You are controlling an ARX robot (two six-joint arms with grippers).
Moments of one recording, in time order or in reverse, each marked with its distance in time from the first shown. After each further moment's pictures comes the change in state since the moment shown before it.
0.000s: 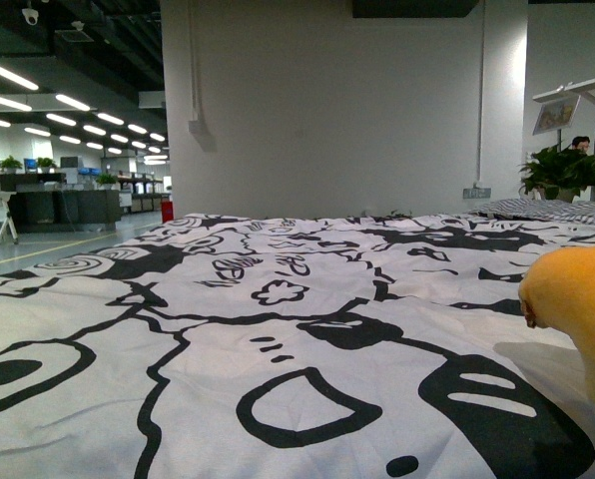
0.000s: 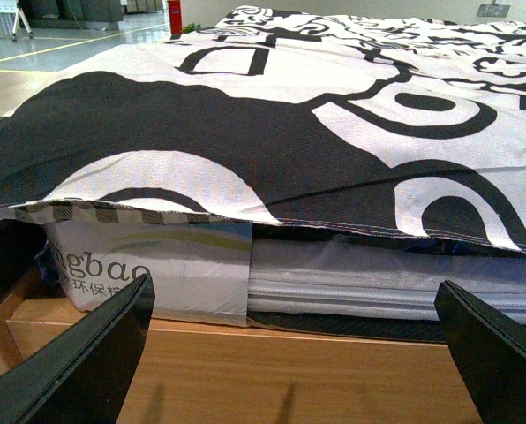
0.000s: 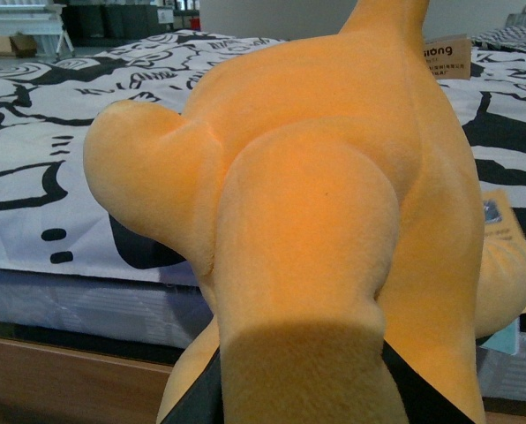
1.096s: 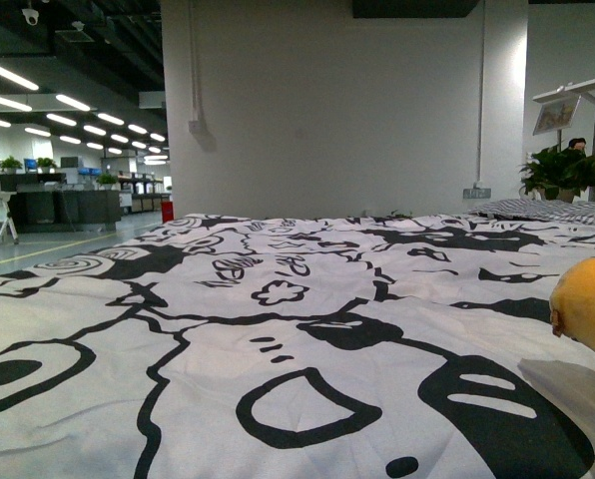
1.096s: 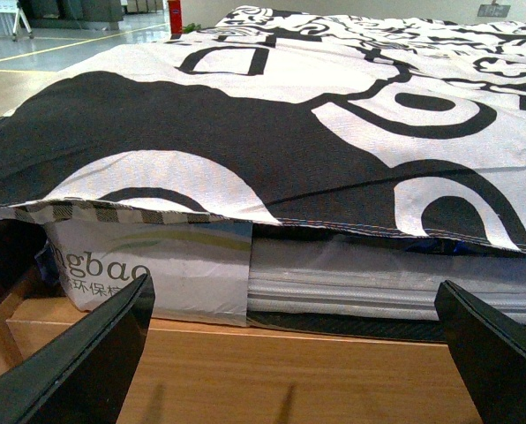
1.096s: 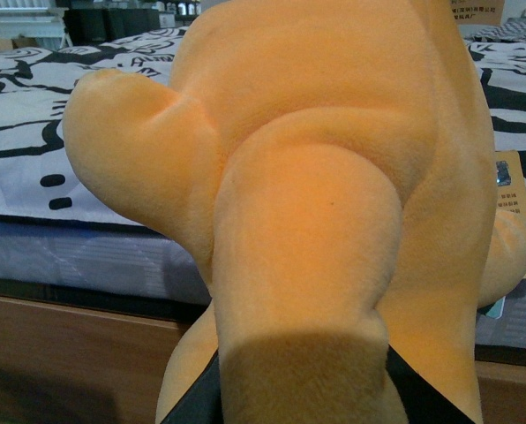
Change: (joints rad) left arm 0.000 0.000 0.000 0.000 0.000 0.000; right arm 0.000 -0.261 -0.129 -0.128 0.000 -0.002
